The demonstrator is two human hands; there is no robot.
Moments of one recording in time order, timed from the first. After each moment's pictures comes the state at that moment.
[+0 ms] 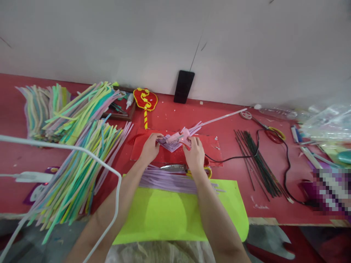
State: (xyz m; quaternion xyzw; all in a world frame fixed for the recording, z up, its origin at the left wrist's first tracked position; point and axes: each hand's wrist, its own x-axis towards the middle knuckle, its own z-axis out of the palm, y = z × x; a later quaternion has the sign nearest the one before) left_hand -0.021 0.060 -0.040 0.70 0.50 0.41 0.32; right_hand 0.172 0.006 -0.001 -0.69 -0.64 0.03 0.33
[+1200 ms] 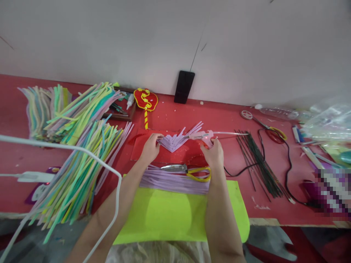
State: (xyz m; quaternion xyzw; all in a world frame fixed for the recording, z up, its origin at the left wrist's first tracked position) left_hand -0.021 0.058 -0.035 0.70 0.50 0.40 0.31; right_hand 0.238 0.007 0.000 -0.81 -0.50 0.09 0.30
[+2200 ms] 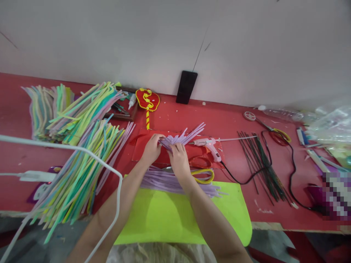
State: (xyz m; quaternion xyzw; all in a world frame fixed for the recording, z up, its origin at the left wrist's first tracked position) left_hand -0.021 0.059 -0.033 0.71 0.48 0.40 0.31; right_hand 0.118 -0.002 -0.013 -0.60 -0.74 0.08 0.30
